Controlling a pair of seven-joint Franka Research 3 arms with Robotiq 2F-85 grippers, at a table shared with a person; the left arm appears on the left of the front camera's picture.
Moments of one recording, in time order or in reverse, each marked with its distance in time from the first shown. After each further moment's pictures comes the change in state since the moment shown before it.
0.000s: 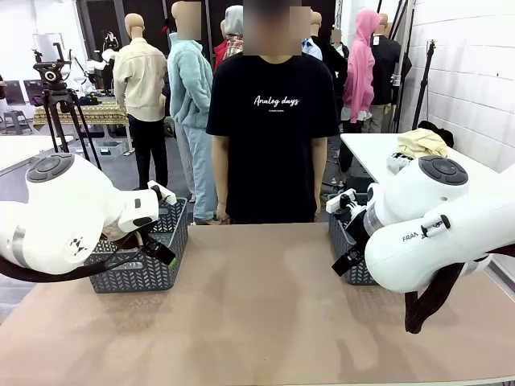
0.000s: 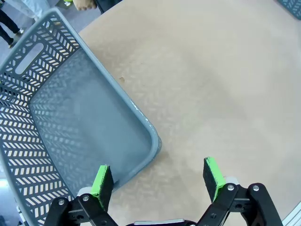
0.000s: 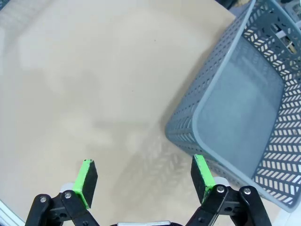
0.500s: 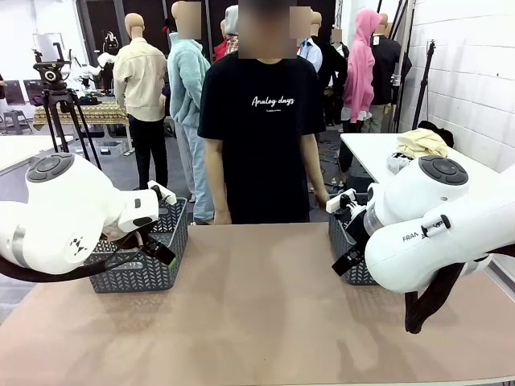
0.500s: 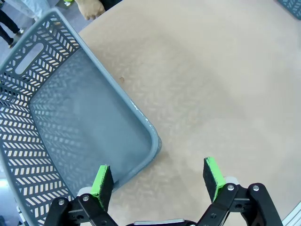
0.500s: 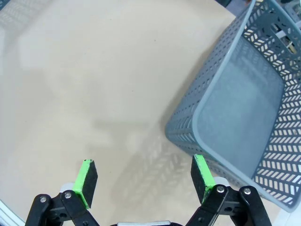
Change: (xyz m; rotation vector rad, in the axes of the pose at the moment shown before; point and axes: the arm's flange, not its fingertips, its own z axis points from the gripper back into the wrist) left arm 0.000 0.000 0.000 0.000 0.000 0.000; right arm 0.000 0.000 0.000 0.000 0.000 0.000
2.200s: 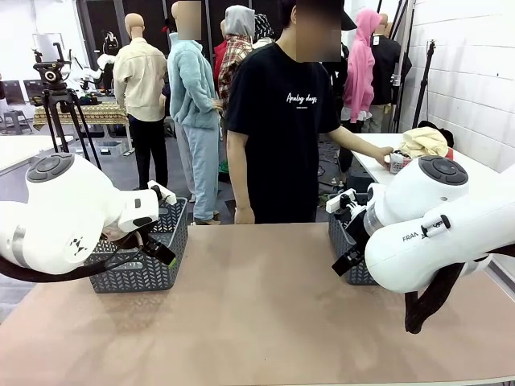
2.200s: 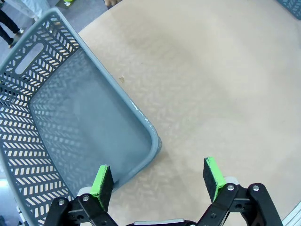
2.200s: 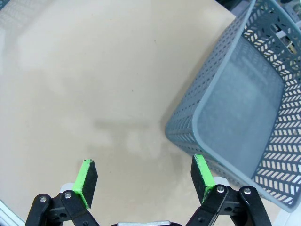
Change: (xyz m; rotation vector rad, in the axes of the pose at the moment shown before) left arm 0.000 0.000 0.000 0.000 0.000 0.000; right arm 0.000 0.000 0.000 0.000 0.000 0.000
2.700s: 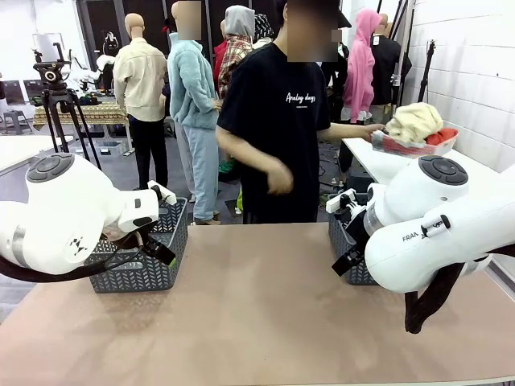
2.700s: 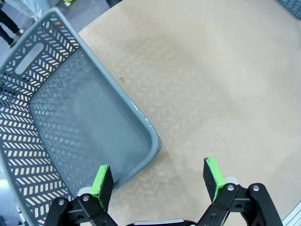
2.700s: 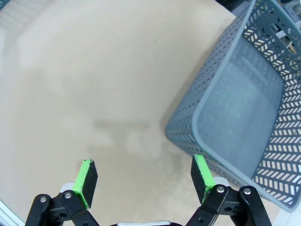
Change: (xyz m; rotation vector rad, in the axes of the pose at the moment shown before) left arm 0.000 0.000 0.000 0.000 0.000 0.000; right arm 0.000 0.000 0.000 0.000 0.000 0.000
